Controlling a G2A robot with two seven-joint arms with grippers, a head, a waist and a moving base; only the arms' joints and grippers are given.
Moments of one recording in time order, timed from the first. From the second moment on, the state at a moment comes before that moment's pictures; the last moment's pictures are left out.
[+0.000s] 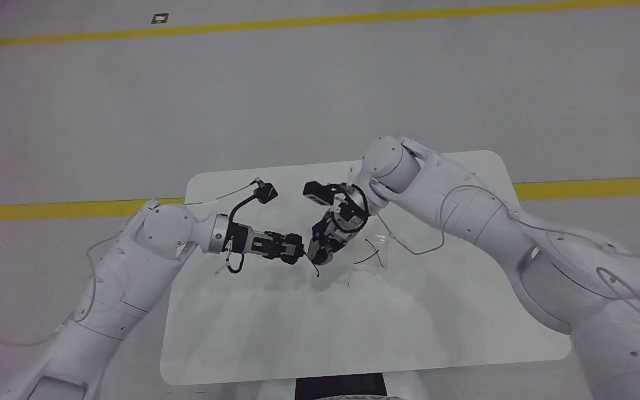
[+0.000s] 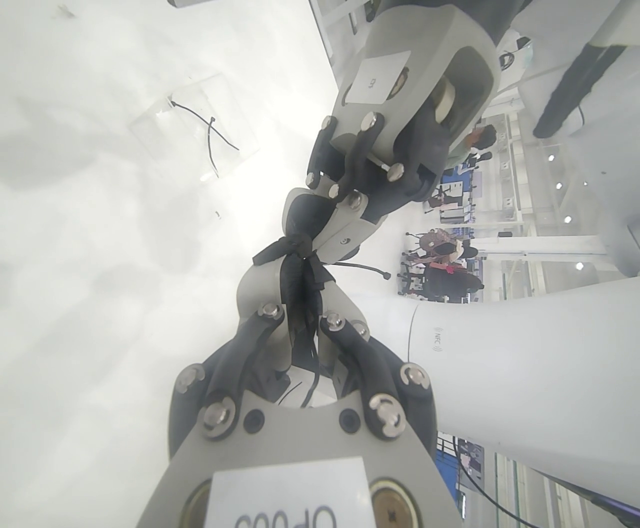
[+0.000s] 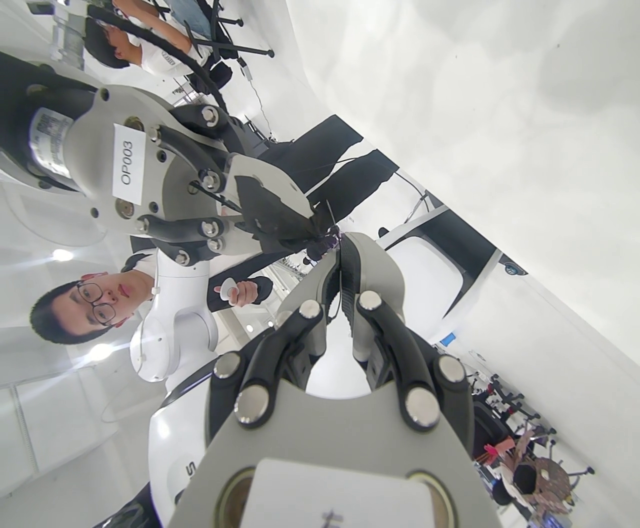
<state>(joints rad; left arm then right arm) 1.04 -0.90 -0.99 -1.52 -0.23 -0.34 -1.26 -0.36 -1.31 0.17 -0.98 0.66 0.34 1.39</state>
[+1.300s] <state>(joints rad) 1.07 -0.87 -1.14 -1.39 -0.69 -0.26 -1.27 -0.62 -1.12 0.56 -1.16 0.77 0.28 1.08</state>
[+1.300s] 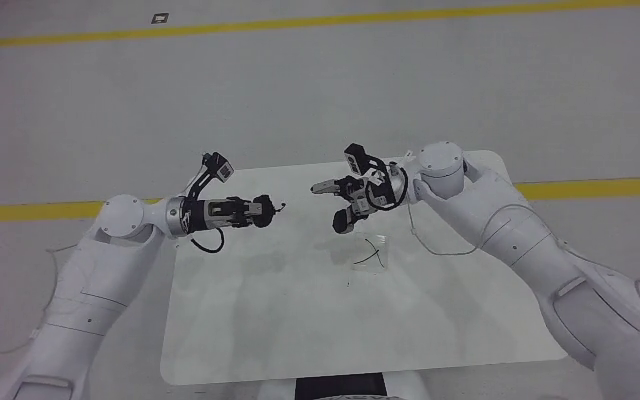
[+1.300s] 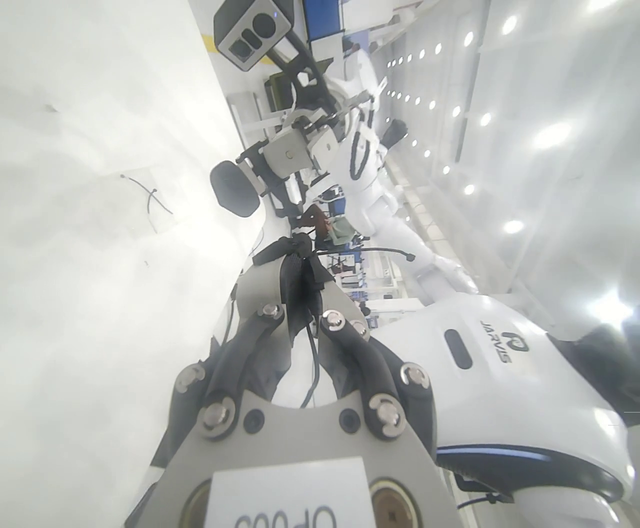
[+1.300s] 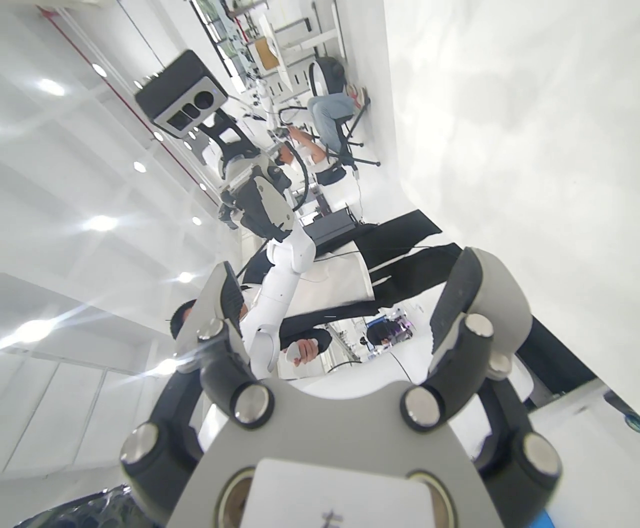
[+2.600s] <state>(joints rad) 1.12 -0.88 -1.19 -1.33 -1.09 0.07 -1.19 -0.83 -1.04 0.67 -1.53 -0.37 -0.21 0.32</state>
